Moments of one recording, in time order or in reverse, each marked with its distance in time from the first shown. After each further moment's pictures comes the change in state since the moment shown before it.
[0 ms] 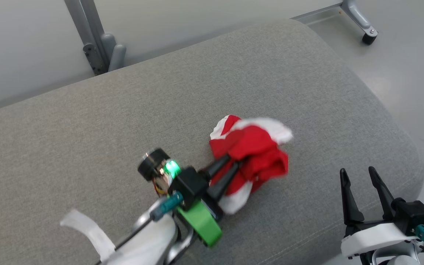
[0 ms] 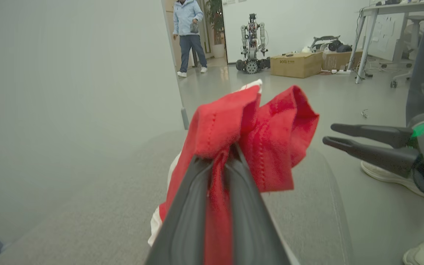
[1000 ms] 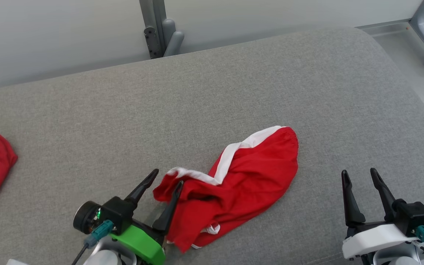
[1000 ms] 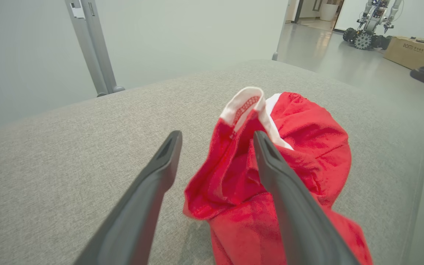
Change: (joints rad) left arm 0.310 0.106 0.219 0.008 -0.058 -0.003 0.000; right arm 0.004 0.000 -0.012 0.005 -0.013 0.000 0.000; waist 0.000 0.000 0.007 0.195
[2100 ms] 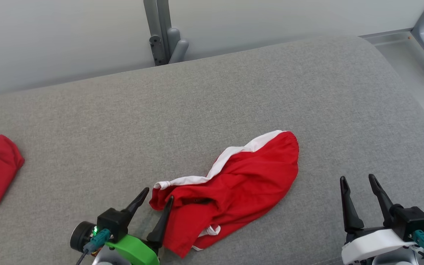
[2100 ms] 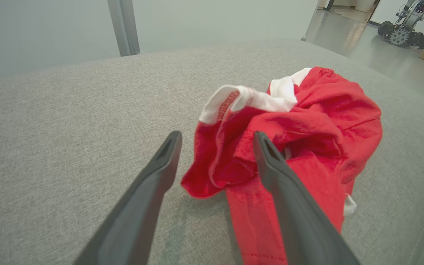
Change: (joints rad) left arm 0.060 -0.052 0.079 0.118 -0.004 0.000 0.000; right arm 0.017 0.000 0.002 0.010 -0.013 0.000 0.000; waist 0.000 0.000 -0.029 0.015
